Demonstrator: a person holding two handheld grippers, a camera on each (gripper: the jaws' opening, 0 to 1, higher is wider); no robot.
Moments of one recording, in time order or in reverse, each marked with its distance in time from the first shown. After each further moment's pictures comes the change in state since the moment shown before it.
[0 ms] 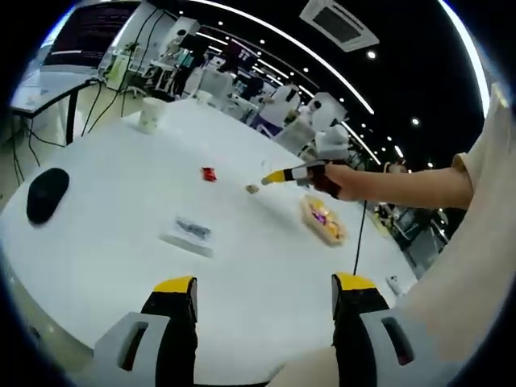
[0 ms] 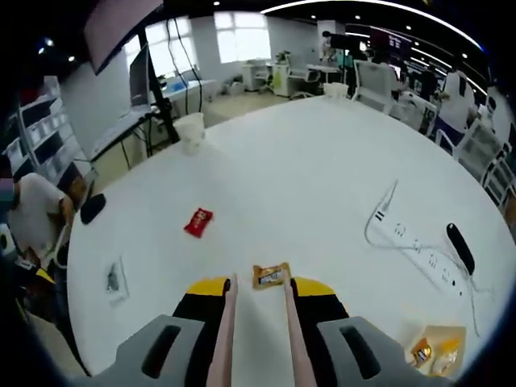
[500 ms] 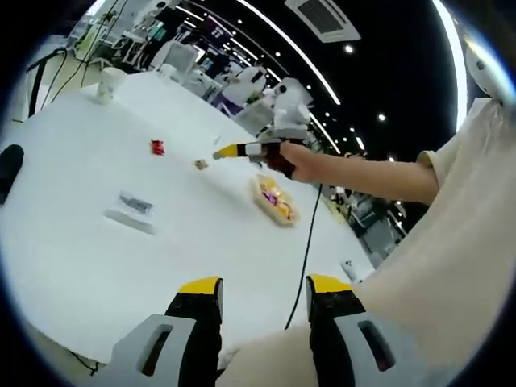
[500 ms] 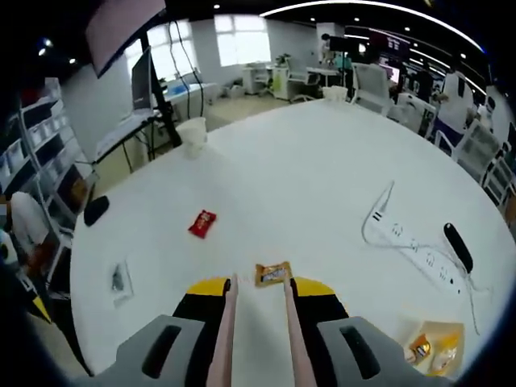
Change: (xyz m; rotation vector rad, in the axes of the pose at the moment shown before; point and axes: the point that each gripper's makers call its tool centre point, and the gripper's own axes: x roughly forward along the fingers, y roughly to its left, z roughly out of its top) left arm 0.001 -0.044 -0.019 -0.030 0.100 -0.220; right arm -0.011 0.002 0.004 0.004 -0.017 0.003
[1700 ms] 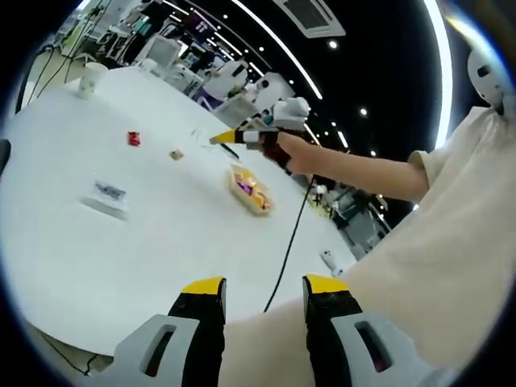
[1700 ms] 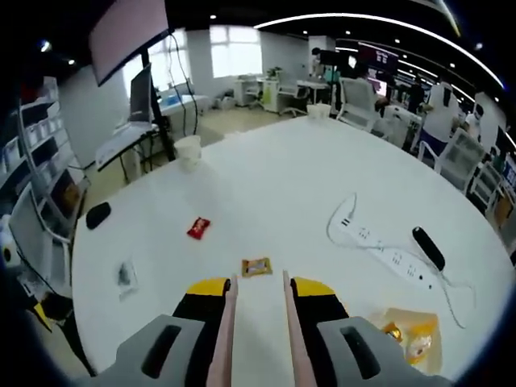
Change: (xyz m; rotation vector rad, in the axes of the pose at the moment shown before) left arm -0.006 -0.038 -0.023 0.003 0.054 -0.146; right arm -0.053 -0.013 0.004 0.001 -0.065 -0.074
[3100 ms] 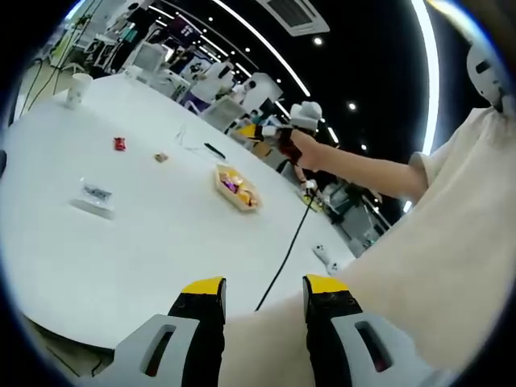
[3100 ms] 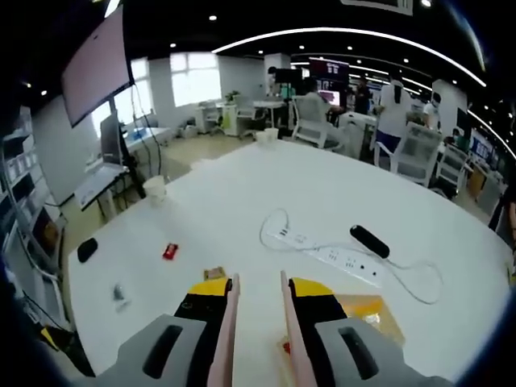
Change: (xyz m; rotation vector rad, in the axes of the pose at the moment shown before) left arm -0.007 -0.028 -0.015 0.062 -0.003 -0.033; right arm -0.095 -0.056 0.010 0.131 -0.120 -0.168
